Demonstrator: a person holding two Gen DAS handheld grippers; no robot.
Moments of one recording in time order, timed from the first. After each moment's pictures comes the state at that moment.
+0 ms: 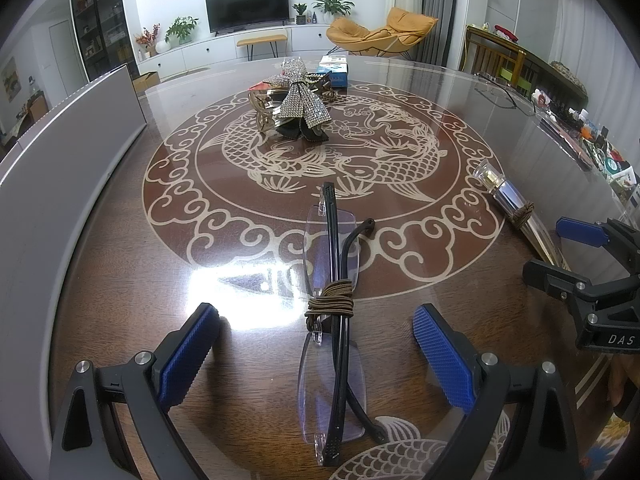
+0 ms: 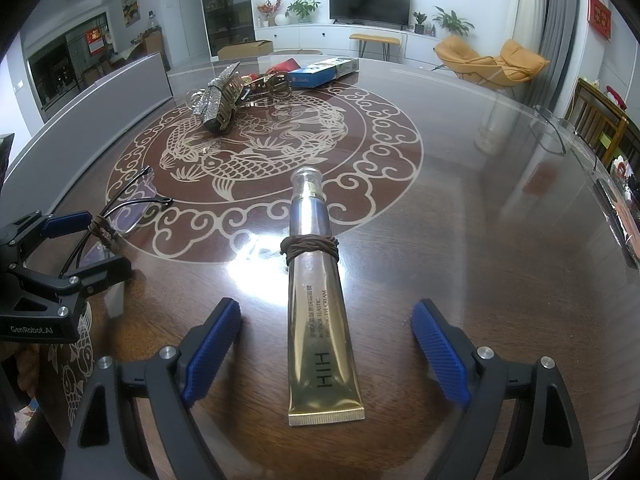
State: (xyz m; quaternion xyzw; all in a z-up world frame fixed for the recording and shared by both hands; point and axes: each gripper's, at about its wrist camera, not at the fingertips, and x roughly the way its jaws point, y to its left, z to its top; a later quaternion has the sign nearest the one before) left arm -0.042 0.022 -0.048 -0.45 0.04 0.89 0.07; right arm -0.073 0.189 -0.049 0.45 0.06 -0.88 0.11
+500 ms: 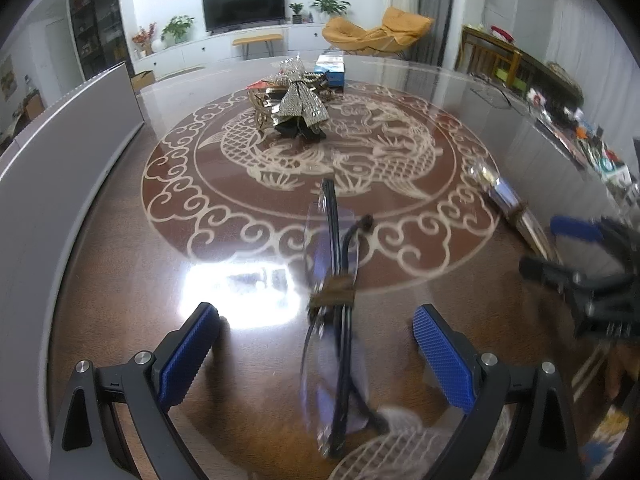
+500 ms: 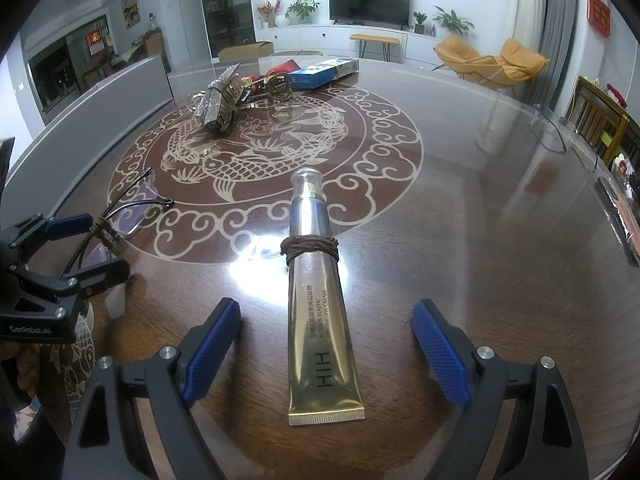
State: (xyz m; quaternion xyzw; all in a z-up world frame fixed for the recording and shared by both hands) left arm -0.036 0.018 -0.049 -0.46 0.04 0.89 0.08; right arm -0.072 0.191 -0.049 0.45 0.05 -0.89 0.12
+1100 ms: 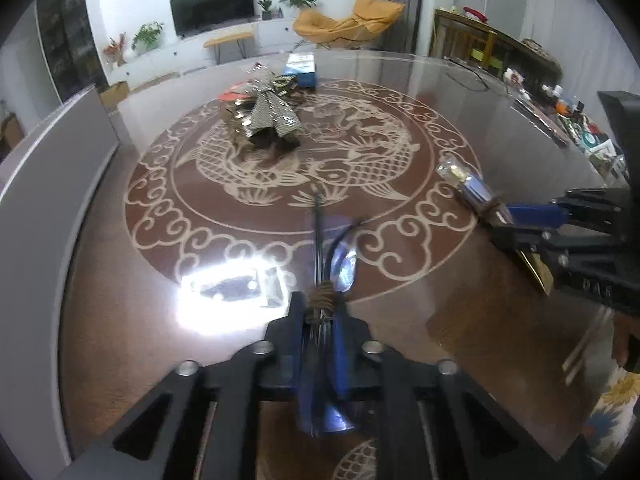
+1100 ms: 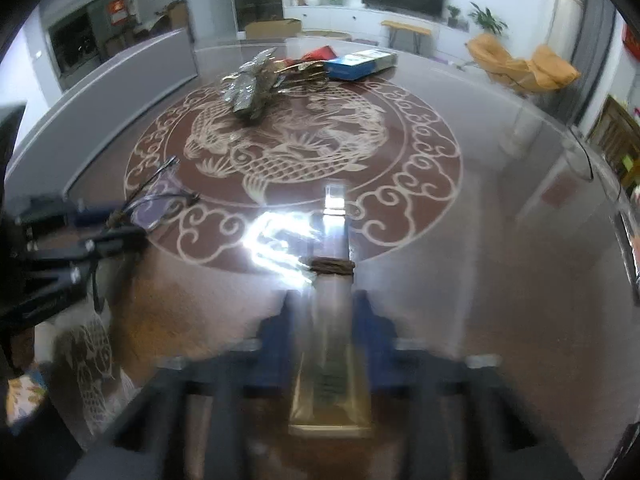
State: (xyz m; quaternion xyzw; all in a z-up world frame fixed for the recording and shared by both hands) left arm -0.045 0.024 -0.040 -0.47 0.06 0.87 0.13; right arm -0.091 0.174 -0.040 0.48 0.08 -0.86 0.16
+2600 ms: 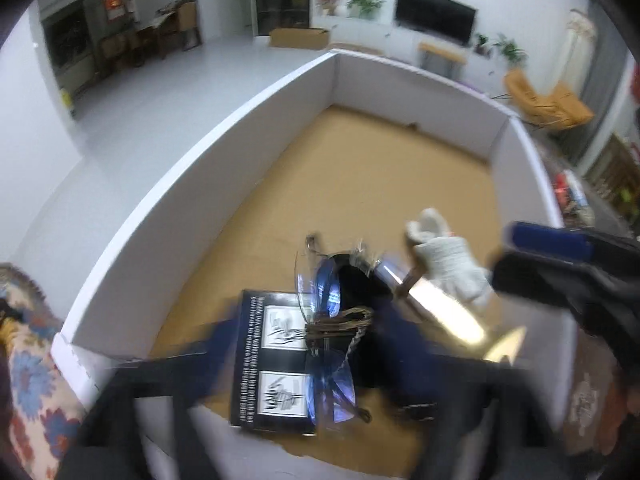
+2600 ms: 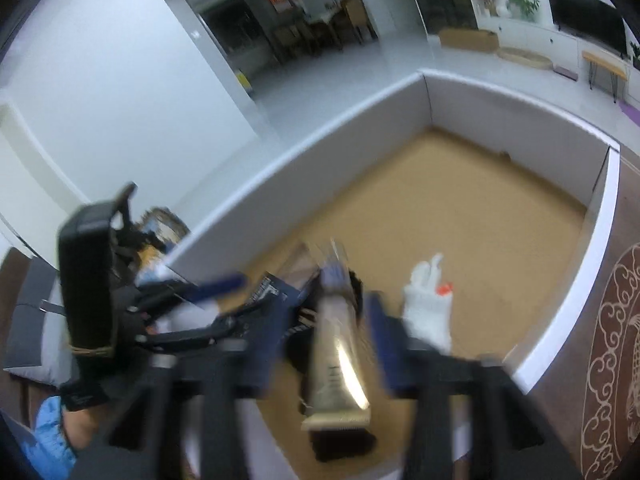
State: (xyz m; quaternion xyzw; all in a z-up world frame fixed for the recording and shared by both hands) left arm 0.048 -0.367 0.029 -0.47 -0.10 0.86 -0.18; right arm -0.084 -0.268 0.053 0.47 0.05 -0.75 0.47
